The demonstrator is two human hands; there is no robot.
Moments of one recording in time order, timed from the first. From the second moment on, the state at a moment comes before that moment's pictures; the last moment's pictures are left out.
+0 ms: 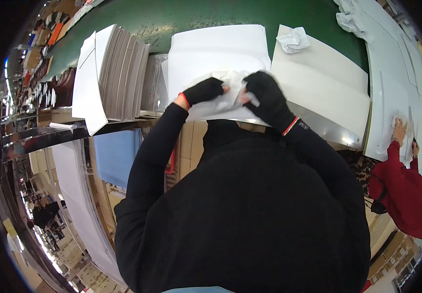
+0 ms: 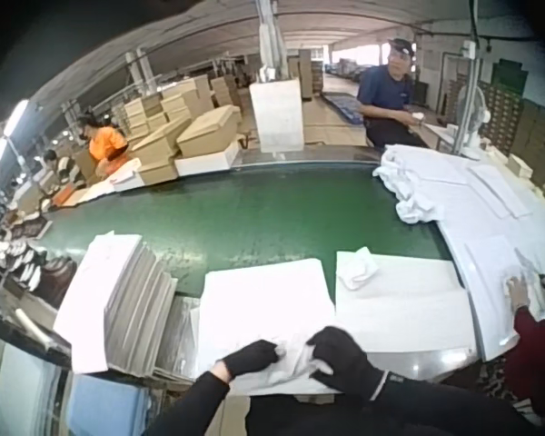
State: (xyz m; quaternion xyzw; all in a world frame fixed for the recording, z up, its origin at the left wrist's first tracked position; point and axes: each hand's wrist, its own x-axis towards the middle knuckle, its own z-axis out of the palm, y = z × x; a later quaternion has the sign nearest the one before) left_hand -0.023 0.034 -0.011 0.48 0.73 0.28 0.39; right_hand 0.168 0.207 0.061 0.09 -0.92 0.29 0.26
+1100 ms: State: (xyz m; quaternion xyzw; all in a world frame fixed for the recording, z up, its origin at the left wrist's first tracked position) left_hand 0.068 0.013 0.003 0.42 0.87 0.26 -0.07; right_hand 0.117 0.198 -0.020 0.12 -0.99 0.09 0.01
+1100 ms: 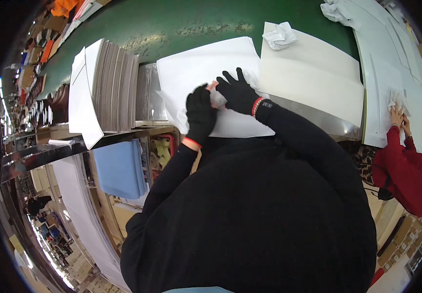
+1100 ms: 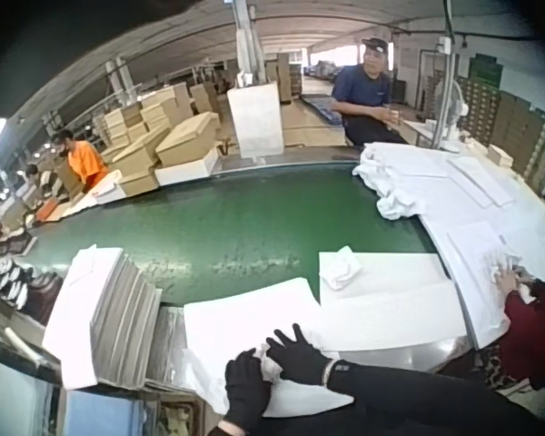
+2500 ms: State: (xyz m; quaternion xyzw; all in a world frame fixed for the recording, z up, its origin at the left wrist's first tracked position) left_hand -0.060 0.018 0.013 0.34 0.72 0.54 0.27; right_hand 0.146 0.253 0.082 -0.16 -0.74 0.65 0.05
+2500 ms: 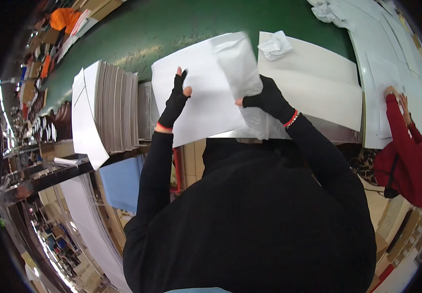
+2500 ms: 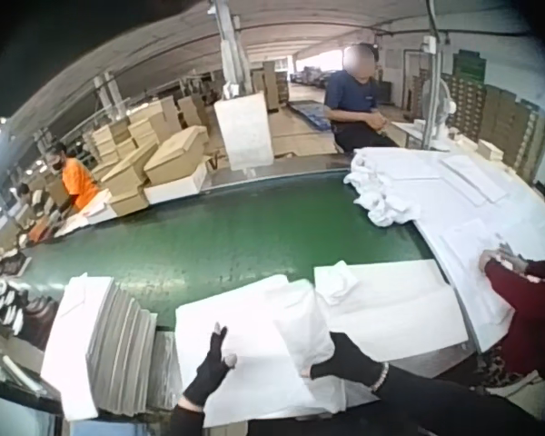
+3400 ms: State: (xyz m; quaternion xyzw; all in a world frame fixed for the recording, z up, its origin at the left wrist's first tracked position) left_hand 0.073 0.043 0.130 0.12 0.55 0.77 0.30; right_hand 0.196 0.213 0.136 -0.06 -0.76 0.65 -0.09
